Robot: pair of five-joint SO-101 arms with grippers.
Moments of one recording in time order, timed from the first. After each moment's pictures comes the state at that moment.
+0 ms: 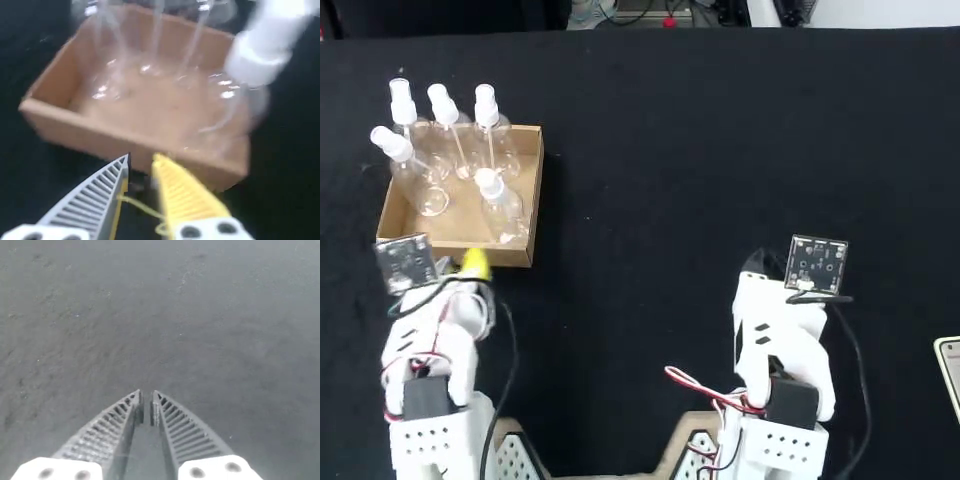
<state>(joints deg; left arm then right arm) -14.9 -103.3 92.8 47.9 5.9 11.6 -103.1 91.1 53.2 2.3</state>
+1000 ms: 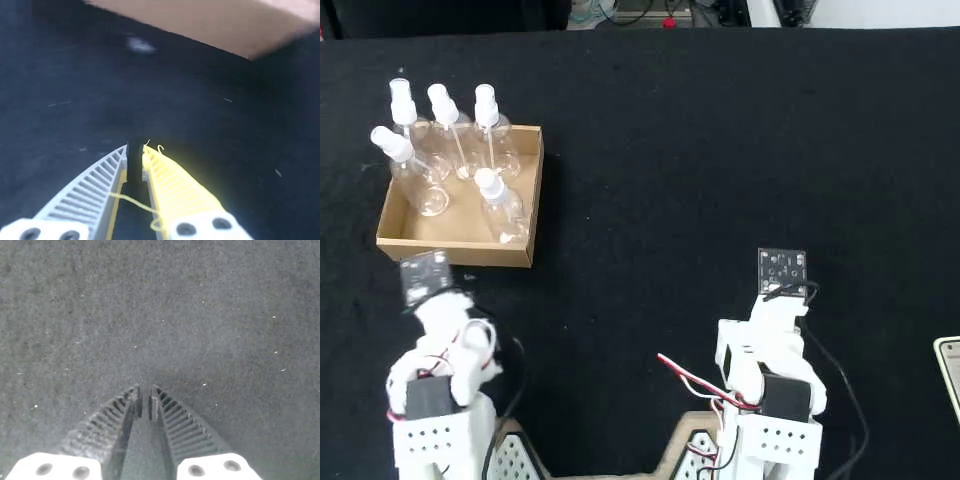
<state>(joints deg) -12.1 -104.4 95.6 73.5 5.7 9.9 -103.1 96.4 74.9 3.5</state>
